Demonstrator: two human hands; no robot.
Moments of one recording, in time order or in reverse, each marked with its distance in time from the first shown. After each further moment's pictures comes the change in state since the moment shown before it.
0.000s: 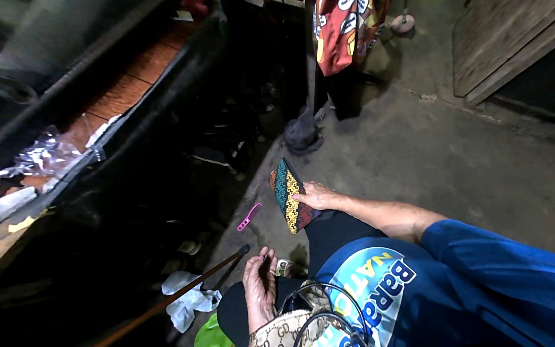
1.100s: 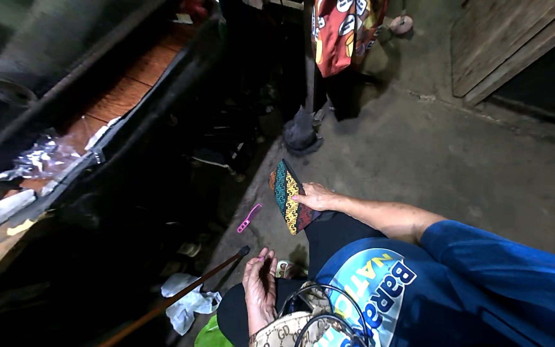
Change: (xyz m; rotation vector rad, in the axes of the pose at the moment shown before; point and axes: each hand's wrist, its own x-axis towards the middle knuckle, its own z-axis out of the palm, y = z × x) left_hand 0.002 -0.001 -0.003 -0.011 -0.020 0.011; right_hand -0.001 -0.001 0.000 0.007 0.008 0.013
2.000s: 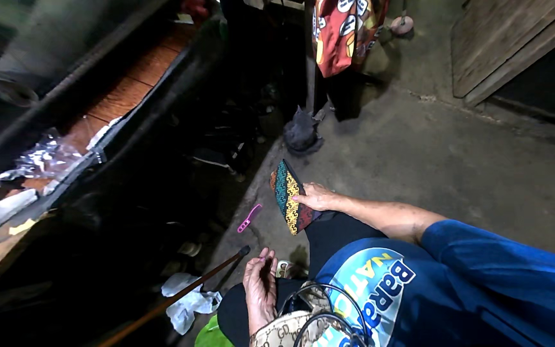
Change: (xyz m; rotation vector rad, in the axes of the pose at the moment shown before) left_hand -0.001 0.000 0.001 0.018 0.002 0.013; right_hand 0.002 0.002 0.001 -0.007 0.003 -0.018
